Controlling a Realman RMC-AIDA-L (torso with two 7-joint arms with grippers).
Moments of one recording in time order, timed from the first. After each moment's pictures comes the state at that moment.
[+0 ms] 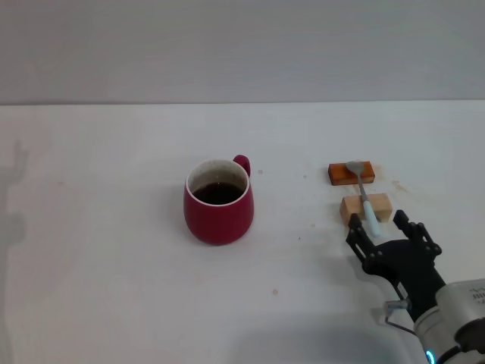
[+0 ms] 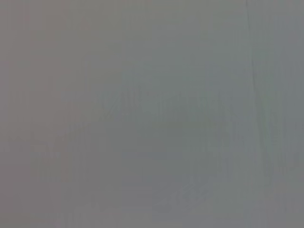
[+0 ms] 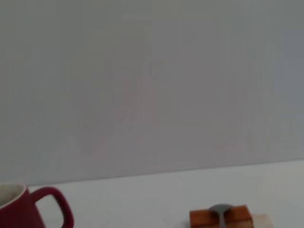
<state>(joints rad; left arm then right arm) -0.47 -2.02 -1.21 -0.19 2.20 0.98 0.12 0.26 2.09 0.29 0.66 -1.70 -1.03 -0.25</state>
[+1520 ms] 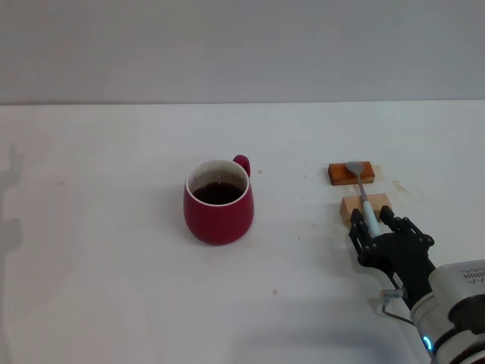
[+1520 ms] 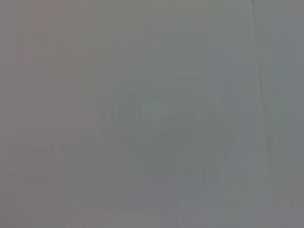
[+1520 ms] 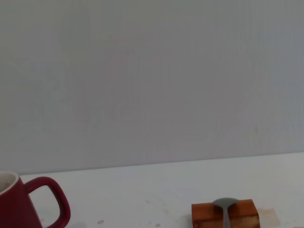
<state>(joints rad) -0.45 -2.03 -1.21 -0.19 2.19 1.03 0.12 0.32 2.09 0.30 0.61 -1.70 -0.96 -0.21</state>
